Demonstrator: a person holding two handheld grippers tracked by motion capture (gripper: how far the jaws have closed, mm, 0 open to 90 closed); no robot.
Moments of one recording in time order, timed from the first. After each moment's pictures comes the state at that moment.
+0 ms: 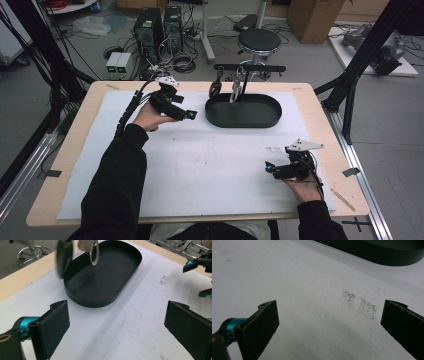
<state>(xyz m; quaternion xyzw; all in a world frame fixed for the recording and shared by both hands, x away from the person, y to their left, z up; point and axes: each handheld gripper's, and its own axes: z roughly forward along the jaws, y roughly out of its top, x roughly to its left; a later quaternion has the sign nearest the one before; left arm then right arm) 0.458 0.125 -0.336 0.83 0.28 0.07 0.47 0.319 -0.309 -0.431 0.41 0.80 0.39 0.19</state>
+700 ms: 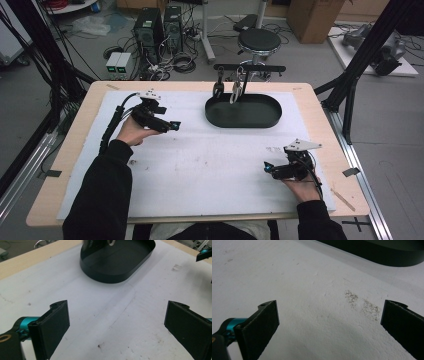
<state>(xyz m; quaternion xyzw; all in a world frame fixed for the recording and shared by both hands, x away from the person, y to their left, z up) 0.428 0.171 -0.364 0.82 0.33 0.09 0.46 0.320 -0.305 -0.432 0.41 0.80 0.39 0.19</state>
